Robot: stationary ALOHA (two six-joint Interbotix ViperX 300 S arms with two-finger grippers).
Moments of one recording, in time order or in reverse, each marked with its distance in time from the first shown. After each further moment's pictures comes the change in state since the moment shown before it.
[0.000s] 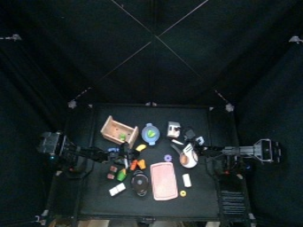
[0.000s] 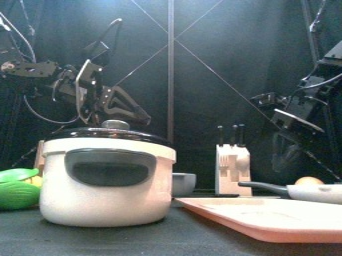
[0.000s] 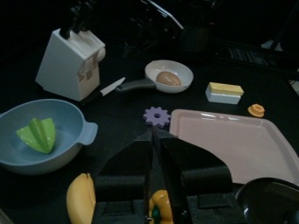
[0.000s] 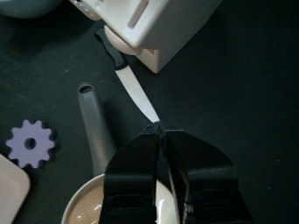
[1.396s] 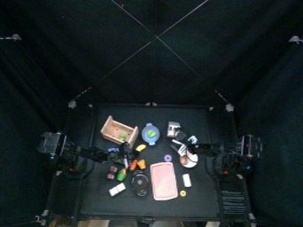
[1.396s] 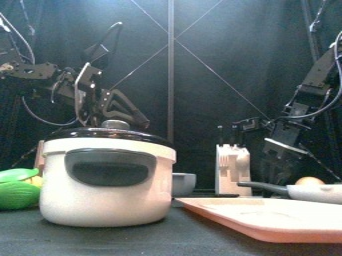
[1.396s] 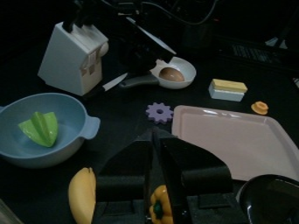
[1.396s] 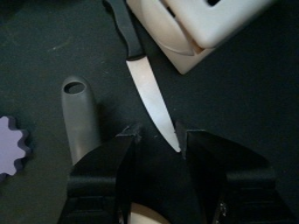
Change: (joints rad) left arm 0.000 0.005 0.006 -0.018 0.000 0.000; right arm -0.112 0.285 -0.058 -0.156 -0.187 0.000
